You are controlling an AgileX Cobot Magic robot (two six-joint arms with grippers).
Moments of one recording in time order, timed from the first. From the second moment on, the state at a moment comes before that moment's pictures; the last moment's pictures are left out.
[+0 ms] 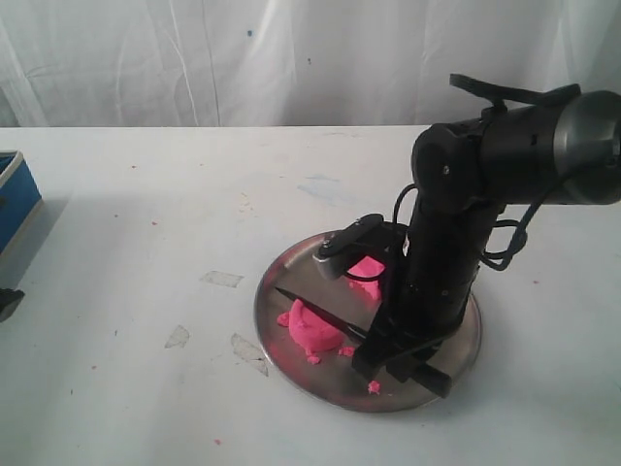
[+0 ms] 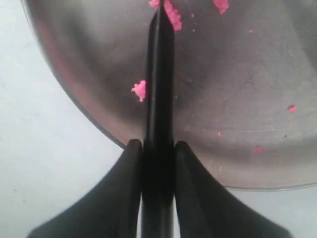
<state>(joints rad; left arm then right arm) -0.46 0.80 -0.52 0.99 0.47 -0.58 0.56 1.77 -1.10 0.14 0.96 -0.34</state>
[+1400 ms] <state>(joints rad) -0.46 0.80 -0.52 0.93 0.47 -0.58 0.39 1.84 -1.08 0.07 0.74 -0.10</state>
